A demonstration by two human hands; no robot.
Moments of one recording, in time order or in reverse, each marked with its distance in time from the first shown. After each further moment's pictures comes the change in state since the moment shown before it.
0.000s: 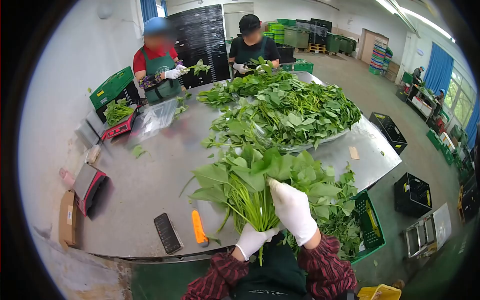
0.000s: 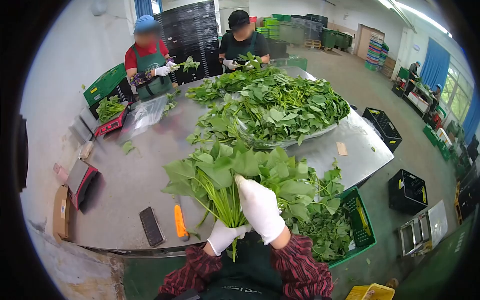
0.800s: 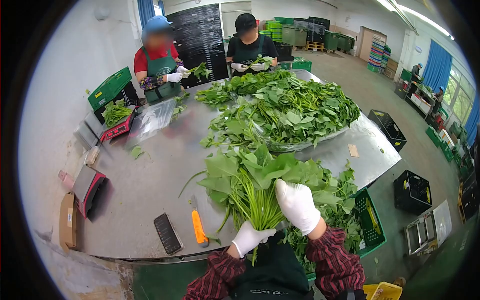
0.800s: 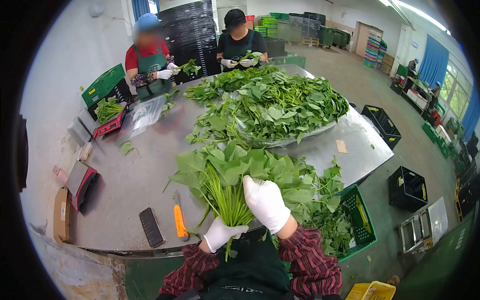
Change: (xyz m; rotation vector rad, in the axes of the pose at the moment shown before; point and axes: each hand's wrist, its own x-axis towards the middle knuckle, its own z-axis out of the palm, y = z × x) left_hand 0.008 -0.012 -0.020 0.073 -0.157 -0.037; right_hand 0.003 0.028 -0.003 -0.426 -0.094 -0.289
